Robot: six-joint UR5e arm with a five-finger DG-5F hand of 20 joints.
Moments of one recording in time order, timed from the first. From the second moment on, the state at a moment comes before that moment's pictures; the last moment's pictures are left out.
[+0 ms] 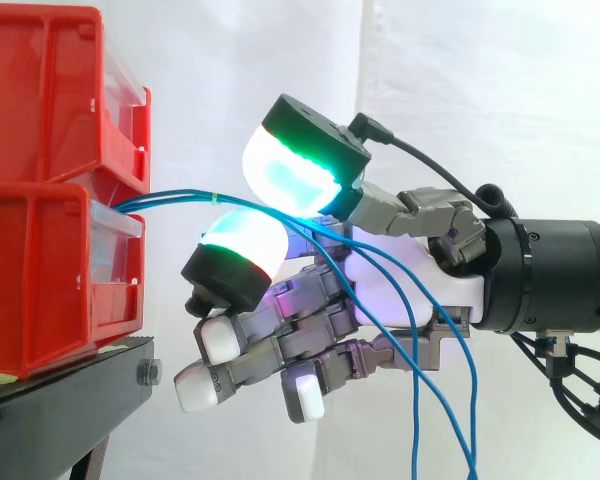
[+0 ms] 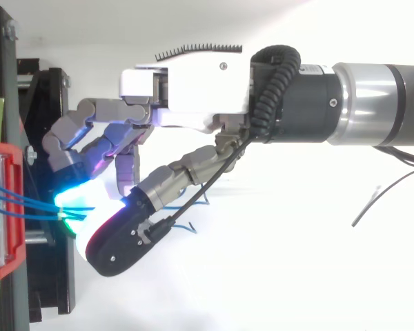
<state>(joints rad) 0.06 -2.40 -1.02 -2.81 -1.55 -0.13</state>
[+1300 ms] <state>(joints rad) 0.06 -2.40 -1.02 -2.82 -1.56 -0.13</state>
